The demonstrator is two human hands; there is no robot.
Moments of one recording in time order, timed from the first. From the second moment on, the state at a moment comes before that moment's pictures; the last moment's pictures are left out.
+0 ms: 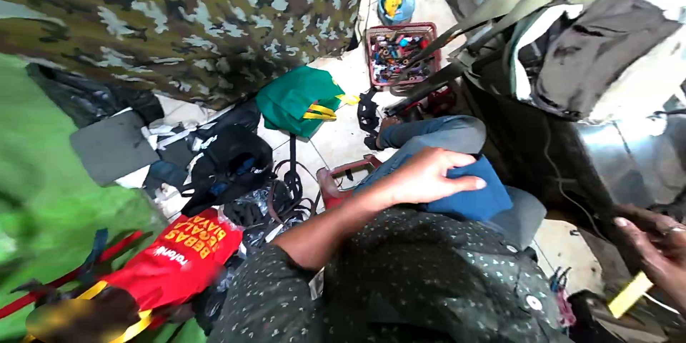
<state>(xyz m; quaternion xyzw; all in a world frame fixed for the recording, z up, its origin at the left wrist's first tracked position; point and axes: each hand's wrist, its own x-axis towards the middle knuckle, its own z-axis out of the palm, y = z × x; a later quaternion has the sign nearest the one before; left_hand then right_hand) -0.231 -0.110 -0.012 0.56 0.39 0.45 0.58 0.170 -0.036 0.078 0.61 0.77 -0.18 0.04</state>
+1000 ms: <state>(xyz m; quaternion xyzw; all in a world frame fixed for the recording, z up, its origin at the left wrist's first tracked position) -0.332 -0.057 0.140 0.54 0.51 0.54 0.40 0.280 -0.094 0.060 0.84 0.53 -0.11 -0.06</state>
